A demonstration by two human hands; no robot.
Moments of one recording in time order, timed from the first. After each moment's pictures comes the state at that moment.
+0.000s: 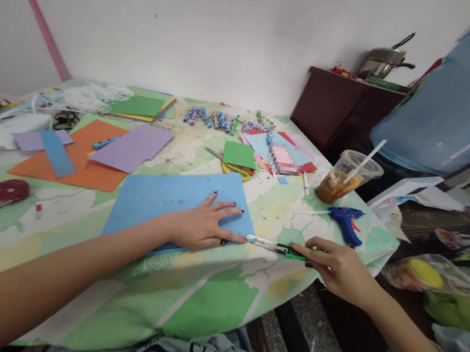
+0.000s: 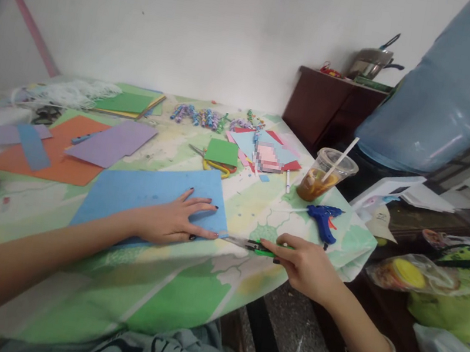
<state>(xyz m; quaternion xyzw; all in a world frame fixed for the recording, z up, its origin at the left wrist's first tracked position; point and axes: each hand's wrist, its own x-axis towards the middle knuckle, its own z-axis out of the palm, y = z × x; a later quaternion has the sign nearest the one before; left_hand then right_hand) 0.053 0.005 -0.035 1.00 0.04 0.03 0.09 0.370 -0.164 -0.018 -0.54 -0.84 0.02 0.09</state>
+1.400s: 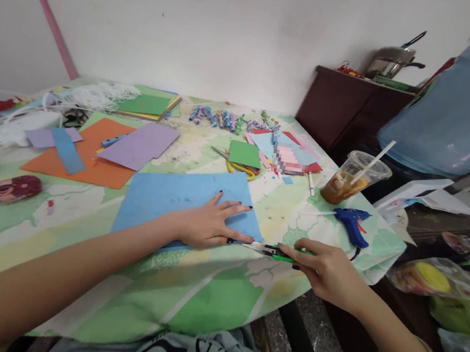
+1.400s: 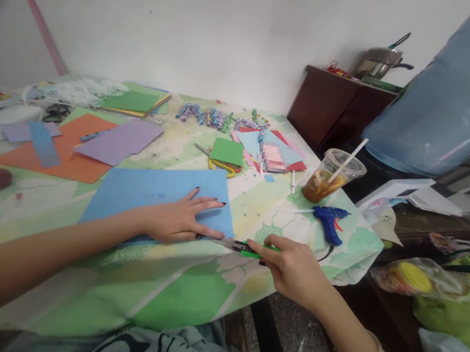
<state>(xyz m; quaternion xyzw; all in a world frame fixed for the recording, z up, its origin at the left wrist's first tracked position) 0.054 0.004 -0.036 1.00 0.04 0.03 0.07 0.327 -0.160 -0.011 -0.54 -0.84 0.01 0.04</state>
